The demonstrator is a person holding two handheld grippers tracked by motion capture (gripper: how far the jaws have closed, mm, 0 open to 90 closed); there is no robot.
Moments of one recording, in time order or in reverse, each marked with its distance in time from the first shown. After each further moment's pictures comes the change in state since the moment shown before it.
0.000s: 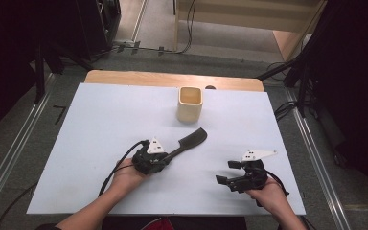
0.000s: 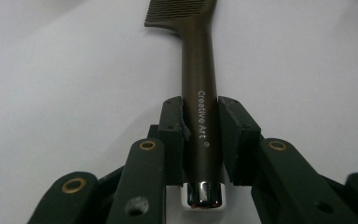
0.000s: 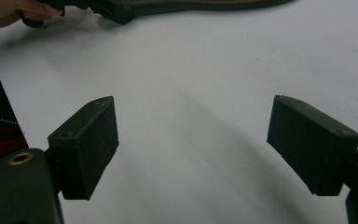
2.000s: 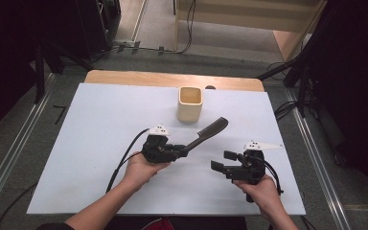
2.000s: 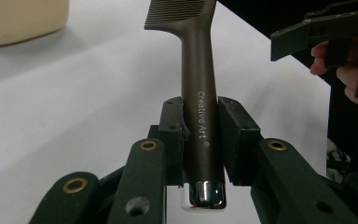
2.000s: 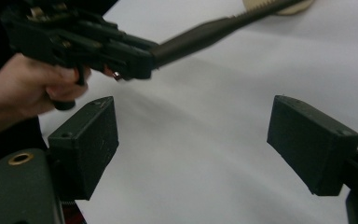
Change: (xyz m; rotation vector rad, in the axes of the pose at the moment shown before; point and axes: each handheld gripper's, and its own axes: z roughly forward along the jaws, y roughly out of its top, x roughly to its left) left arm -0.003 0.049 -0.009 -0.174 -0.300 -0.246; right arm 0.017 0.030 -0.010 -0.185 0.051 0.176
